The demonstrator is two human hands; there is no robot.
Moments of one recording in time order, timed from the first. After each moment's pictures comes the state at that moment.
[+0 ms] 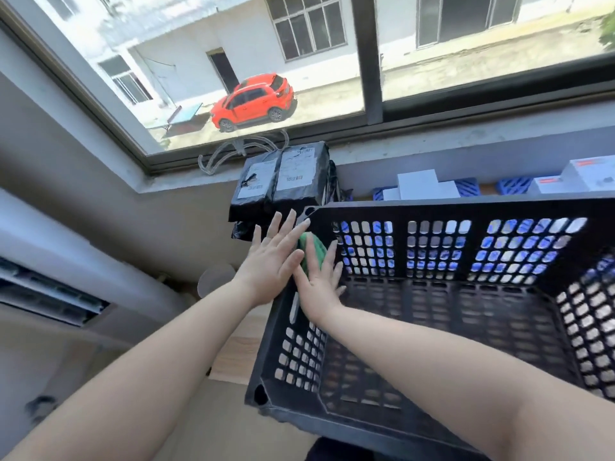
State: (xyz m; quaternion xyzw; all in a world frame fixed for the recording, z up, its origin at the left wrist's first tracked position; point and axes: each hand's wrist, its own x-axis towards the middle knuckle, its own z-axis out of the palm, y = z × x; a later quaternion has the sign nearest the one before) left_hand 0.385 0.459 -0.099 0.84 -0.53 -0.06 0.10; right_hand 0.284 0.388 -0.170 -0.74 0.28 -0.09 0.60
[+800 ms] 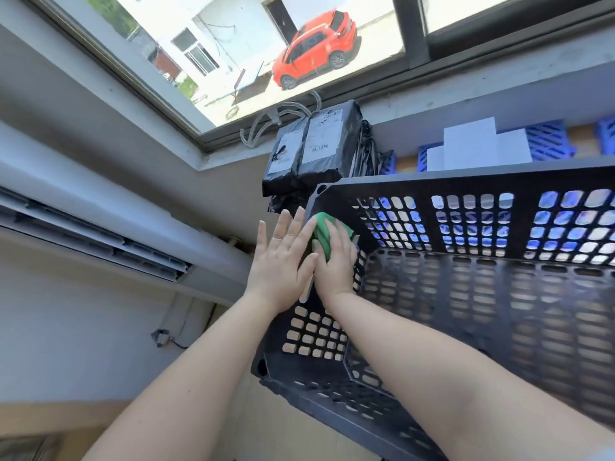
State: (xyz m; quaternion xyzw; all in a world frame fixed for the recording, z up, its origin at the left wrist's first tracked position) left_hand 0.329 0.462 -0.098 0.89 -0.44 0.05 -0.09; right_hand 0.295 0.384 -0.194 -0.62 0.29 -0.26 0.68
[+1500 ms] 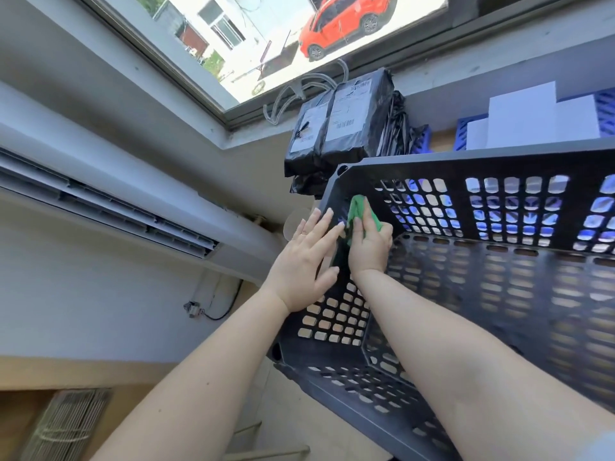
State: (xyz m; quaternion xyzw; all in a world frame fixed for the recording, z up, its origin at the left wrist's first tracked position) left_hand 0.322 0.475 -0.102 0.86 -0.50 -0.04 -0.01; right_hand 0.318 0.369 -0.232 -0.60 0.38 -0.21 0.67
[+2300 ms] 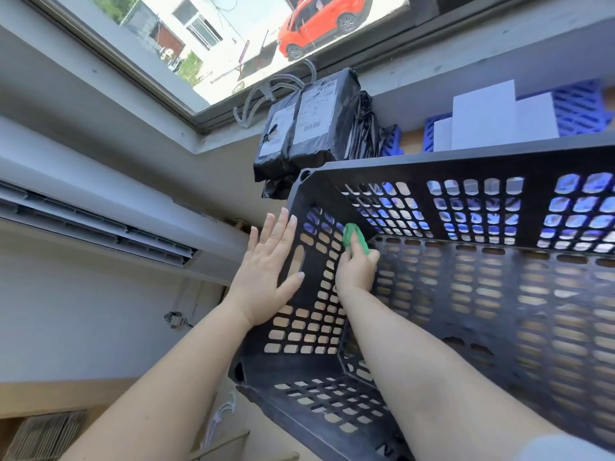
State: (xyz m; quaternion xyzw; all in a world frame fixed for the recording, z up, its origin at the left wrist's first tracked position) left_hand 0.324 0.471 -0.102 0.89 -0.45 -0.05 -0.04; right_hand 0.315 0.371 -0.288 -0.55 0.47 -0.13 0.68
